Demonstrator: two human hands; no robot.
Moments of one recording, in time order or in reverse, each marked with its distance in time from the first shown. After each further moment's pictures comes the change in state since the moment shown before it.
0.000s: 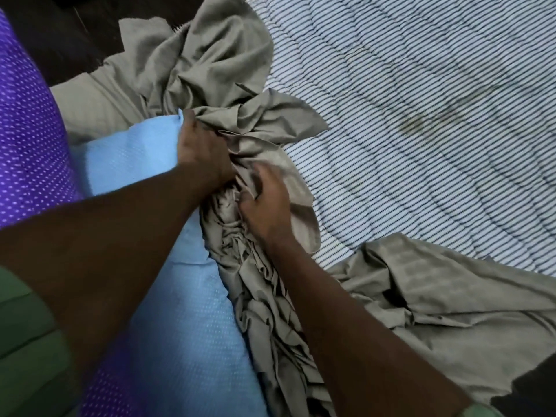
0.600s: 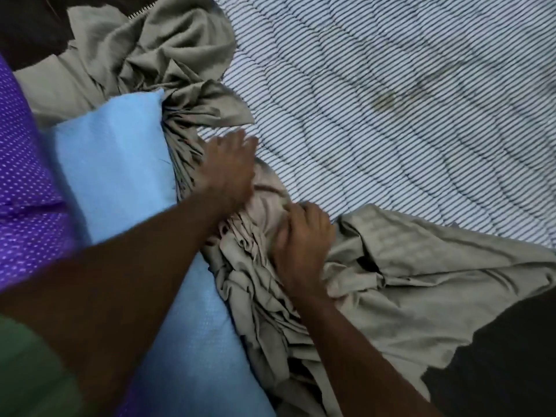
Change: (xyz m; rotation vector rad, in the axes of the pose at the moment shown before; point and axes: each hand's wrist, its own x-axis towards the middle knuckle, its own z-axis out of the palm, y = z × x) left_hand -0.055 0.077 -0.010 -0.367 0.193 0.161; right_hand -0.110 0.058 -0.067 -0.542 0.381 -0.104
